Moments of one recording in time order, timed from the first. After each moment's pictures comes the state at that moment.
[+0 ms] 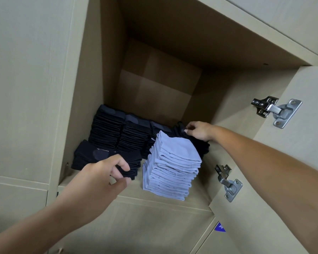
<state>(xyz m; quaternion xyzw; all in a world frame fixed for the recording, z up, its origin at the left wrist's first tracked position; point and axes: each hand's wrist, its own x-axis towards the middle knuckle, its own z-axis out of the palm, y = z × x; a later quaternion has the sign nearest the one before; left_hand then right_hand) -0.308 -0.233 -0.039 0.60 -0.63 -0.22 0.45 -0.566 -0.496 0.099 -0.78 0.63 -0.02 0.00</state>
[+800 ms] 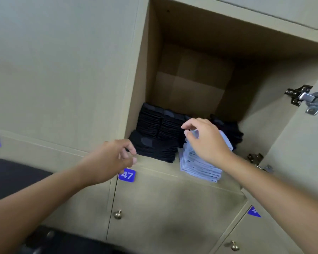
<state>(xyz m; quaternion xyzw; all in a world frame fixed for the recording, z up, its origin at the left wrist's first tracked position) -0.235 -0.176 -0.025 0.64 -0.62 -0.20 0.39 -0.488 -0.309 0.046 -0.88 0.37 -0.30 -0.01</state>
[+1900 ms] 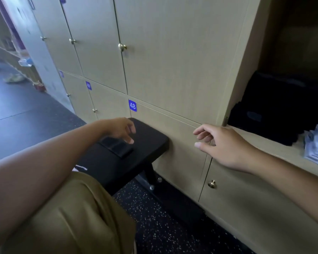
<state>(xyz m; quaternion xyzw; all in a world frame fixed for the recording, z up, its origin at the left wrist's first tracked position) -0.045 -0.036 -0.062 0.89 -0.41 -0.19 0.08 -0.355 -0.220 -0.044 -0.94 0.19 -0.13 0.26</state>
